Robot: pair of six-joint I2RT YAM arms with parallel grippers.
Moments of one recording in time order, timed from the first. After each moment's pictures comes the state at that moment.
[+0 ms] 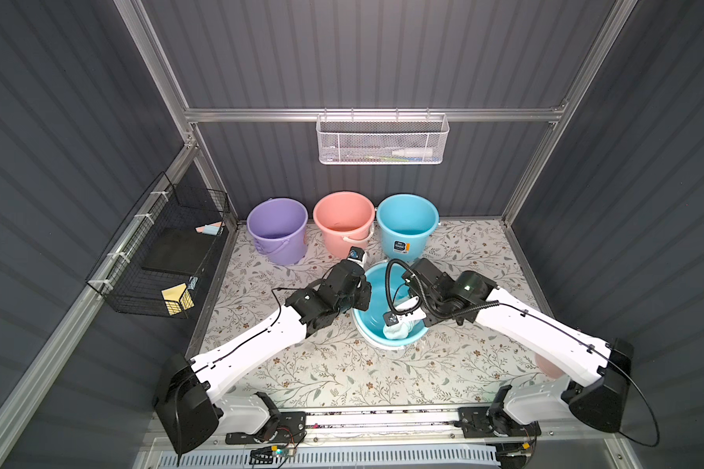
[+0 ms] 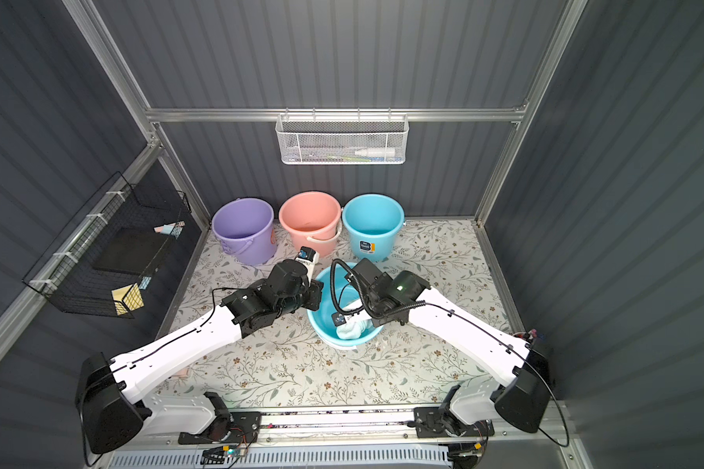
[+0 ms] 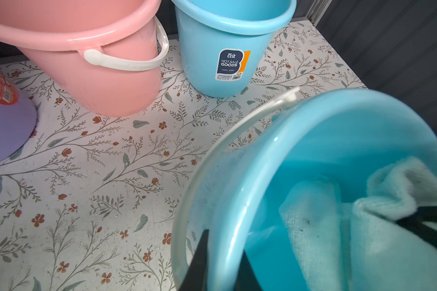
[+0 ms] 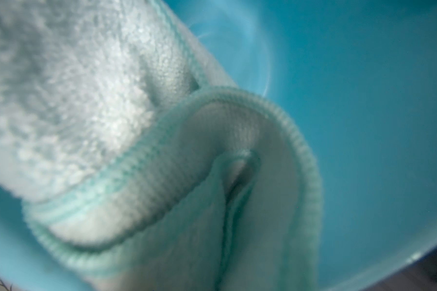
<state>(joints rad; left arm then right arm) -0.80 1.32 1.10 -0.44 -0.21 -0.37 0.90 1.42 1.33 -1.08 0.29 -1.17</state>
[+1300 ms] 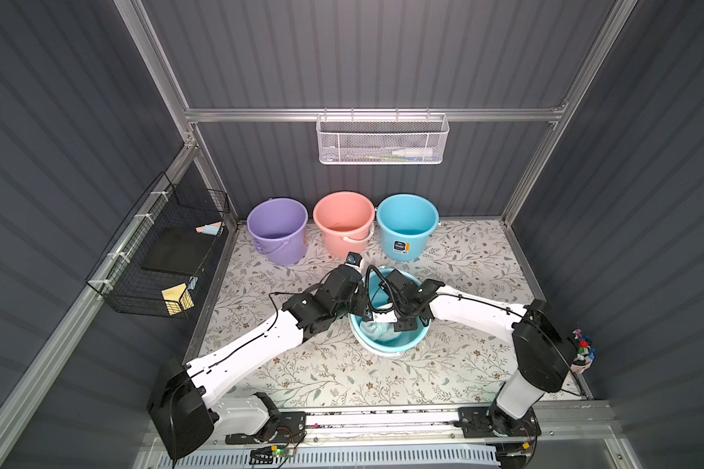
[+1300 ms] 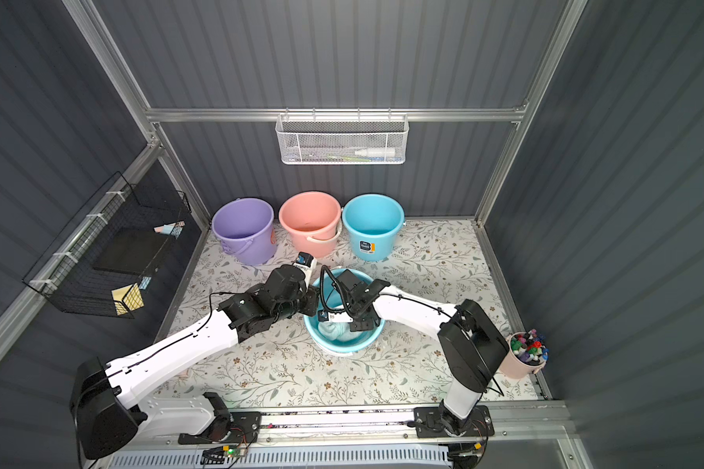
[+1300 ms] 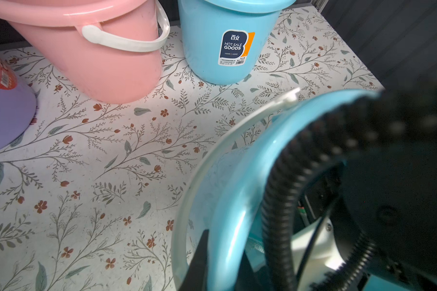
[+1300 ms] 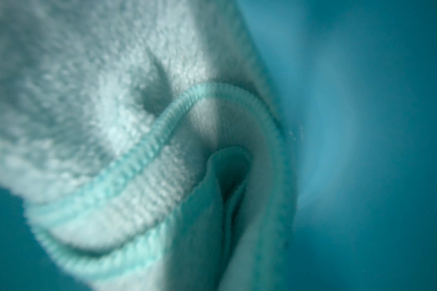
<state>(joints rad) -0.80 1.28 1.05 -0.45 -0.20 -0.37 0.84 1.66 1.17 -0.72 0.09 -0.93</state>
